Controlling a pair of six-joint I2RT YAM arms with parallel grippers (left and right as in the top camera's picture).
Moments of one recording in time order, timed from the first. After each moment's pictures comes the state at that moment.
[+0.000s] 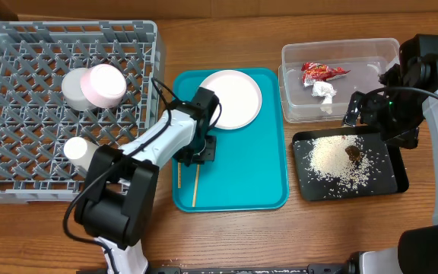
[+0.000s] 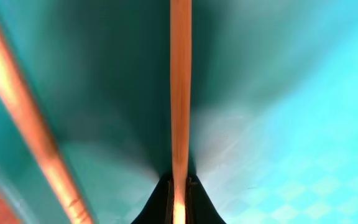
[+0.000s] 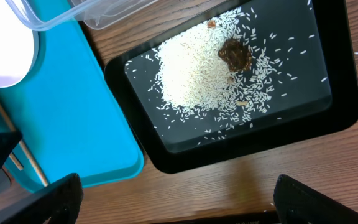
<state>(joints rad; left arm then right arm) -0.41 1.92 1.24 -0.89 0.02 -0.34 -0.10 1.63 1.67 -1.56 -0.16 0.23</state>
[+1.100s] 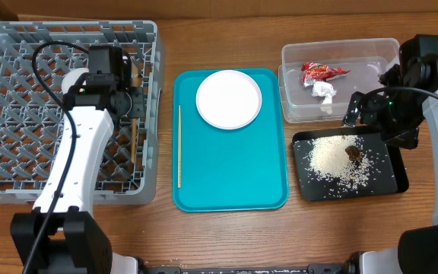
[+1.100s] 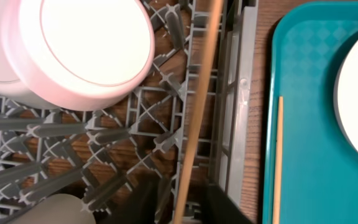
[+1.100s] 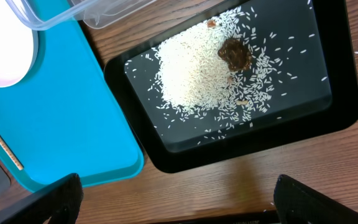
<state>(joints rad) 0.00 1.63 1.35 -0.80 -0.10 -0.05 -0.10 1.63 1.67 -1.56 -0.16 0.23</state>
